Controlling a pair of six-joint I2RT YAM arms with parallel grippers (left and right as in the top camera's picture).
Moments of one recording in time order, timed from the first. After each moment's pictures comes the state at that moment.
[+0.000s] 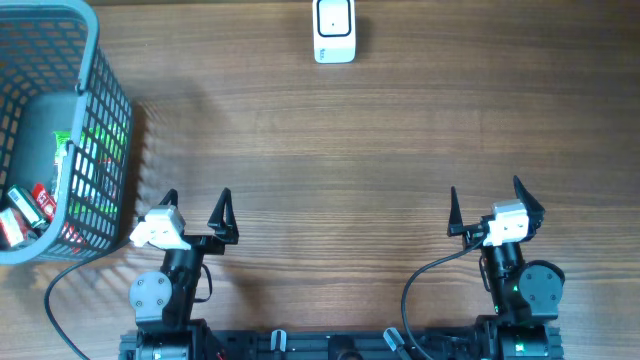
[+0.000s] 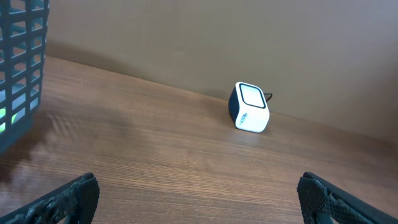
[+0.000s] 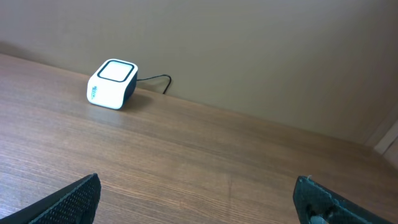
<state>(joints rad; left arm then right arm) 0.06 0.02 0.01 -0.05 0.18 -0.31 -0.01 0.04 0.01 0.00 -0.11 -0.23</state>
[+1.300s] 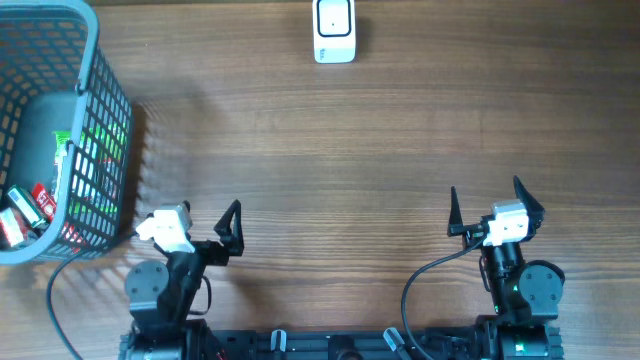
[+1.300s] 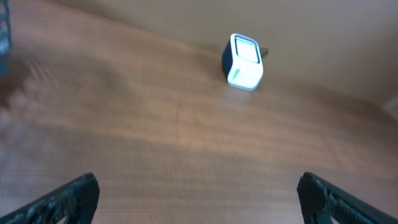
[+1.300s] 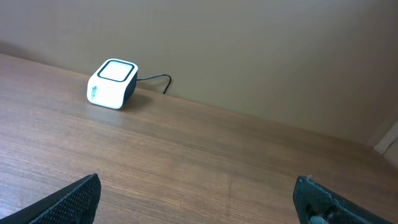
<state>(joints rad) 0.06 0.08 0.14 -0.35 0.27 -0.32 -0.01 0.04 0.01 0.00 -0.11 -0.23</state>
